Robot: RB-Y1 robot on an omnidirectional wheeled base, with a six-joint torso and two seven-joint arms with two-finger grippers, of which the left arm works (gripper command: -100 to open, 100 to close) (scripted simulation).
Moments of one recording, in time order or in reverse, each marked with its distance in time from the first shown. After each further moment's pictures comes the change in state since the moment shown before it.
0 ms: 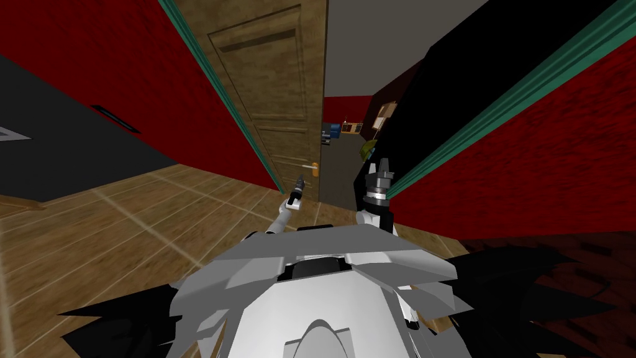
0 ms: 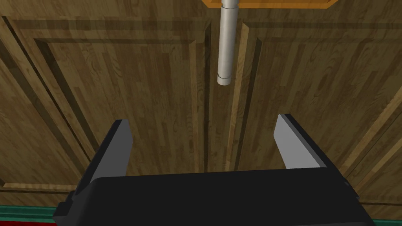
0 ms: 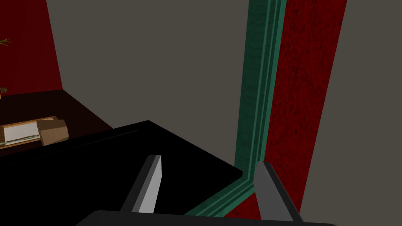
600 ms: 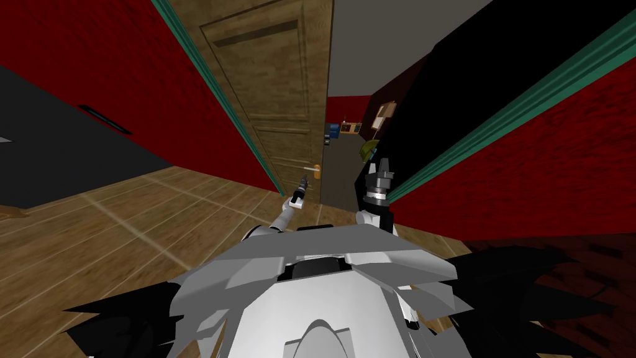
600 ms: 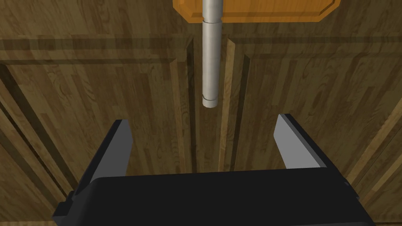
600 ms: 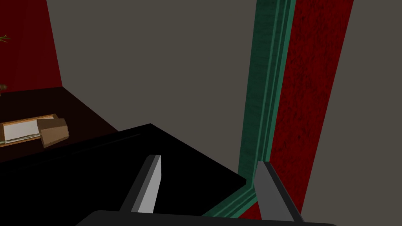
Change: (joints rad) arm -0.078 -0.024 -0.024 0.115 -0.011 0.013 0.014
